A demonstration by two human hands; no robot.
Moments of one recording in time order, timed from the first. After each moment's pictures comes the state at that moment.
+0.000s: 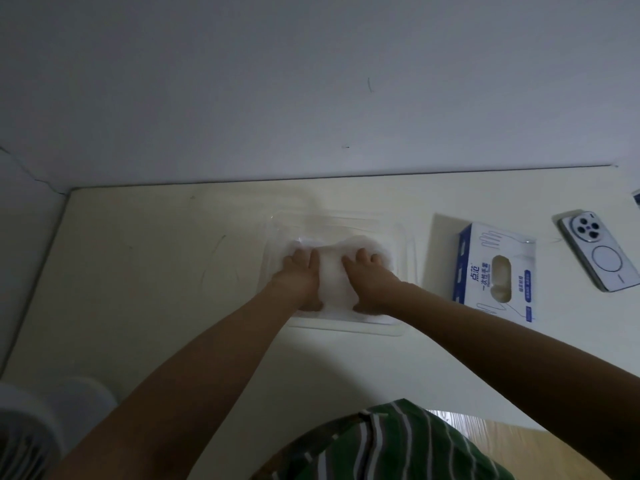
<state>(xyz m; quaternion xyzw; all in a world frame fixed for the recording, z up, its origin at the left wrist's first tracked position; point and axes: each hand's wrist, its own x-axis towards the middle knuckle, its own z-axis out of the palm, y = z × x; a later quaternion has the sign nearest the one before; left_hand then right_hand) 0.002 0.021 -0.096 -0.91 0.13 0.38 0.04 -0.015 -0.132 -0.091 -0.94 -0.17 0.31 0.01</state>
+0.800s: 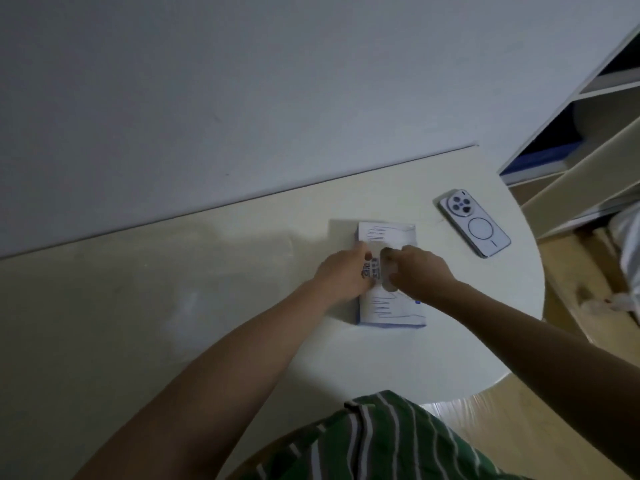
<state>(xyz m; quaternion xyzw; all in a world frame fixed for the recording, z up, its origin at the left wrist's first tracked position) -0.005 -0.208 -0.071 -0.89 0.28 0.30 -0.20 -0.055 -0.362 -0.081 -0.97 0.08 0.21 0.08</state>
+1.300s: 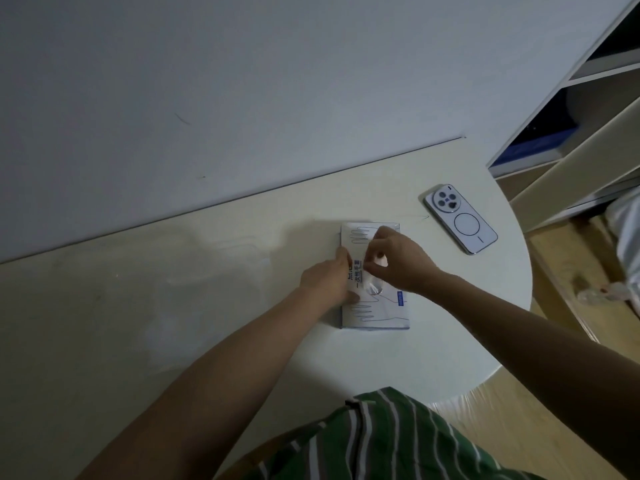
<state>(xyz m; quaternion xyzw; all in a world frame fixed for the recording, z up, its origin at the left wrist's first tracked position) -0.006 -0.223 -0.100 -0.91 0.24 0.32 -0.12 -0.046 -0.382 -0.078 -0.96 0.00 0.11 0.24</state>
